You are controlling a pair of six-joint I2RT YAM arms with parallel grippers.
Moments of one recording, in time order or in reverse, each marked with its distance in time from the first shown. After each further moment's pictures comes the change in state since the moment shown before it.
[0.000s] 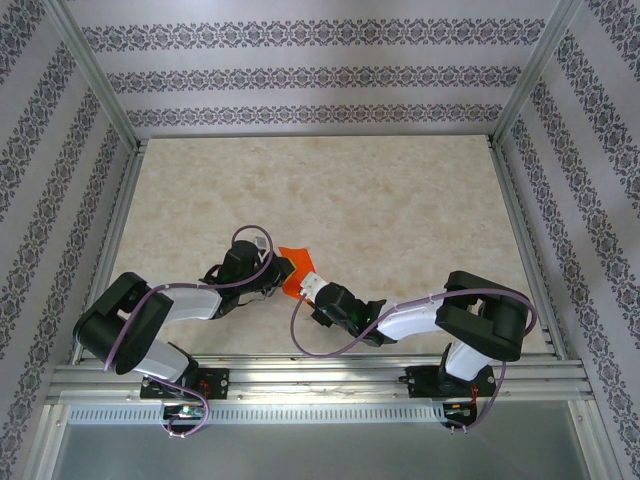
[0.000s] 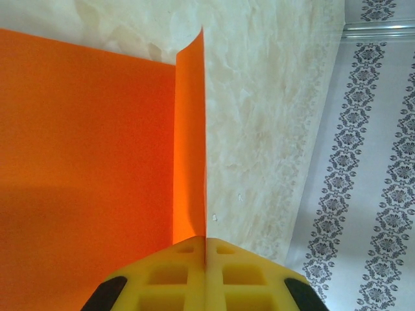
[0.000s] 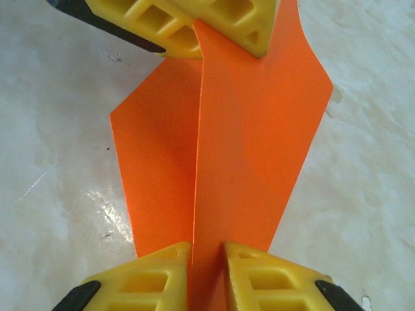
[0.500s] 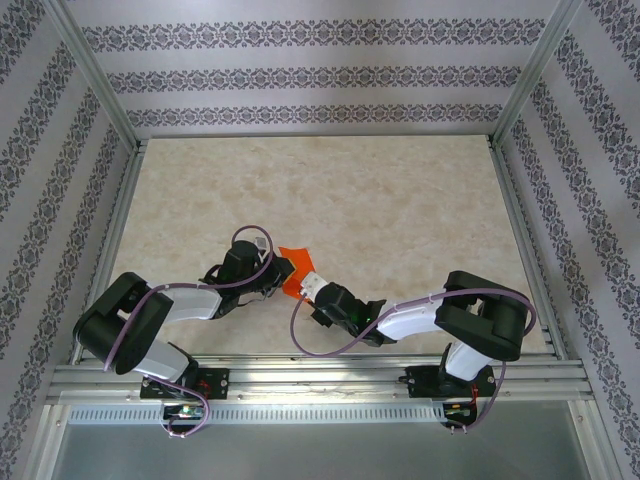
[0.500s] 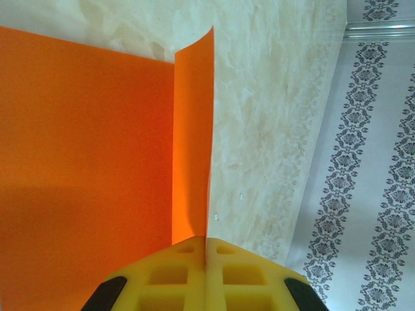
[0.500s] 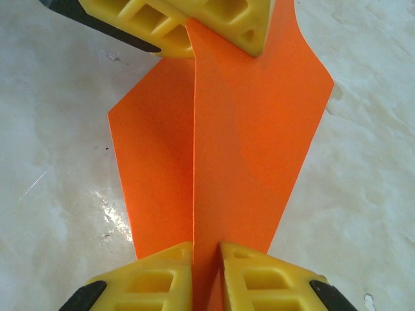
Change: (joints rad) left arm 0.000 0.000 0.000 -0.005 0.000 0.000; right arm 0.000 0.003 0.000 0.000 0.000 0.011
